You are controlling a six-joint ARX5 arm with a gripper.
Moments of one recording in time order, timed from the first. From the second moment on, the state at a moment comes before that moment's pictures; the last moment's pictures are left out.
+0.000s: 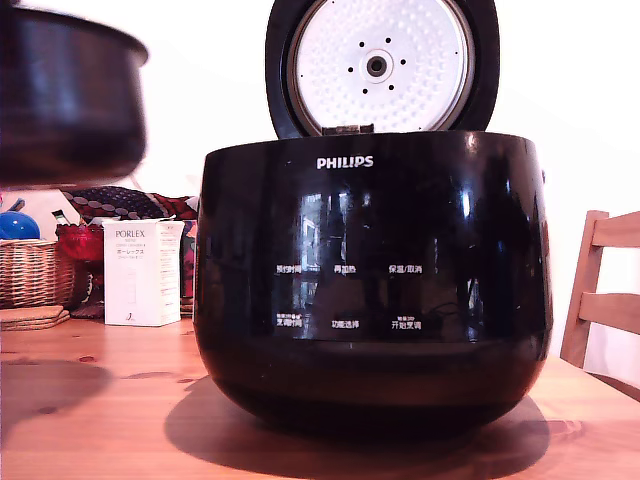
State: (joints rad) arm -0.58 1.31 1.49 -1.39 -0.08 0.63
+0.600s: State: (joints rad) arm -0.76 1.30 1.60 -1.20 0.20 0.59
